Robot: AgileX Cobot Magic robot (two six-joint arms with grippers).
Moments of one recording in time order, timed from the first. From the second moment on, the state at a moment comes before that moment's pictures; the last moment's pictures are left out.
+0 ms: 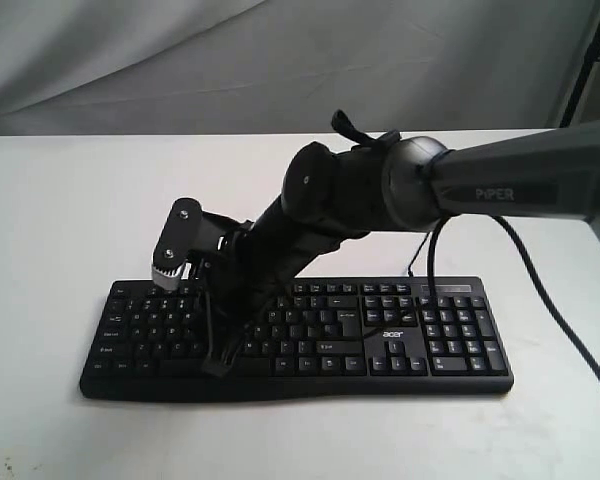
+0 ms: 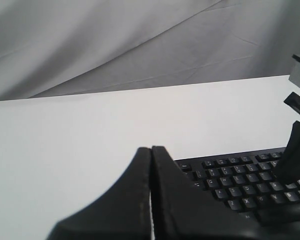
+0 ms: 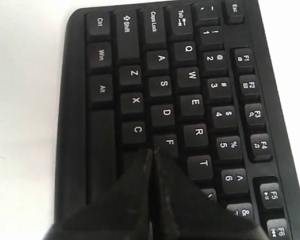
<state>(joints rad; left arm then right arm) -0.17 0.00 0.00 0.04 0.26 -0.02 0.73 2.14 -1.44 0.73 0.62 -1.28</state>
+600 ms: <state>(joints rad) -0.17 0.00 0.00 0.04 0.26 -0.02 0.73 2.16 -1.44 0.73 0.62 -1.28</state>
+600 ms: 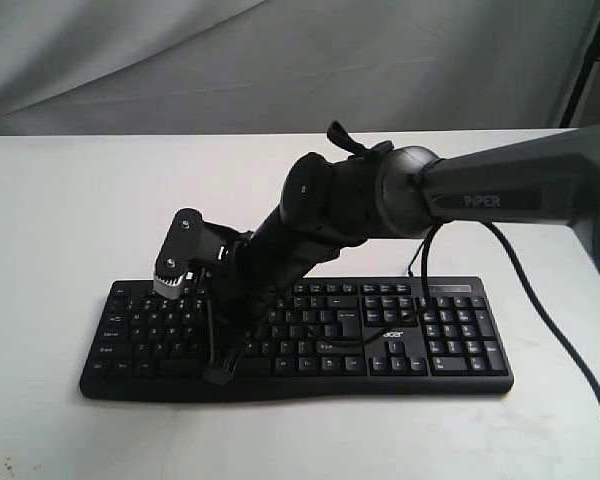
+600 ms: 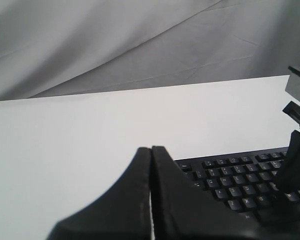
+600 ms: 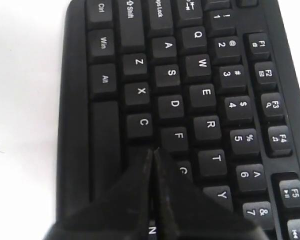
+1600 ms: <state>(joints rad) -0.17 0.00 0.00 0.04 0.26 -0.02 0.73 2.16 -1.44 0.70 0.64 -1.27</state>
